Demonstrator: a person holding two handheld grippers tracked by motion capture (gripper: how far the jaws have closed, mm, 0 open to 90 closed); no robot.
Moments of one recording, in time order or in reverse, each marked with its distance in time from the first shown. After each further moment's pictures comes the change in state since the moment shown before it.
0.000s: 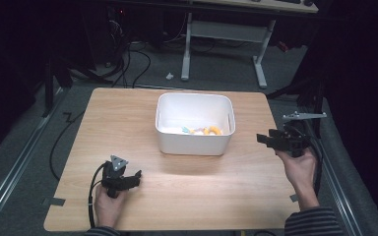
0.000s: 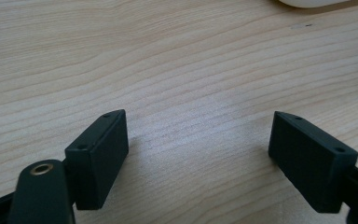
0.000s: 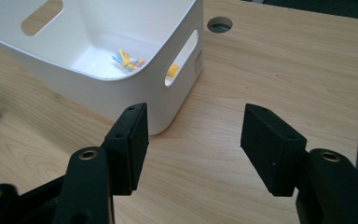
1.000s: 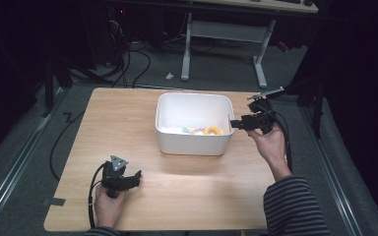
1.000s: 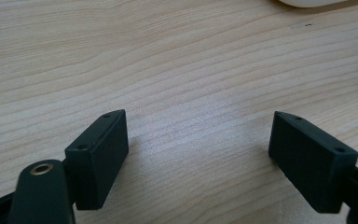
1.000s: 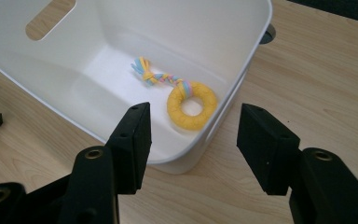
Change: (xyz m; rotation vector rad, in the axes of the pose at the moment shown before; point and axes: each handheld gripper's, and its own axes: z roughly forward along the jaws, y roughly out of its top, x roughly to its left) left arm 0.000 0.000 0.000 0.000 0.000 0.001; right arm 0.031 0.065 0.063 0.128 0.052 -0.061
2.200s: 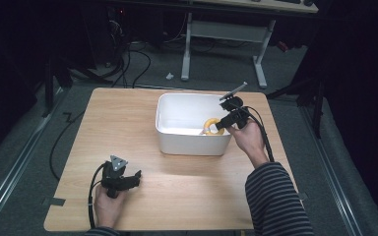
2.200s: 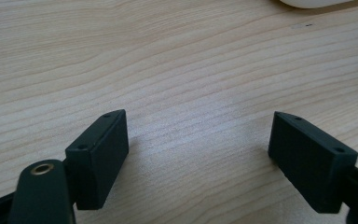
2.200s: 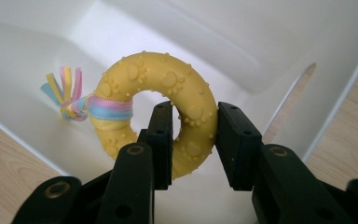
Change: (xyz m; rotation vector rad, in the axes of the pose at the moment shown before) left arm 0.000 0.000 0.000 0.000 0.001 -0.001; right arm 0.031 0.034 0.064 0.260 -0.031 -0.047
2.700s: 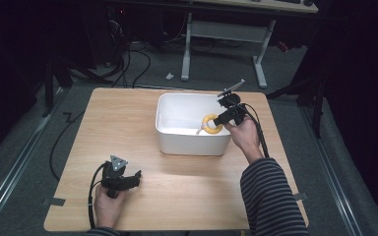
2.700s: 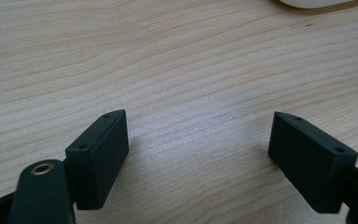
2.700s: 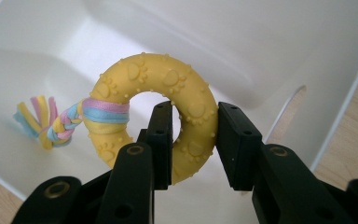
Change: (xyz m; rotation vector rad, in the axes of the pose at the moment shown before) left arm 0.000 0.000 0.000 0.000 -0.001 0.000; right arm -0.001 0.011 0.007 -0.024 -0.031 0.023
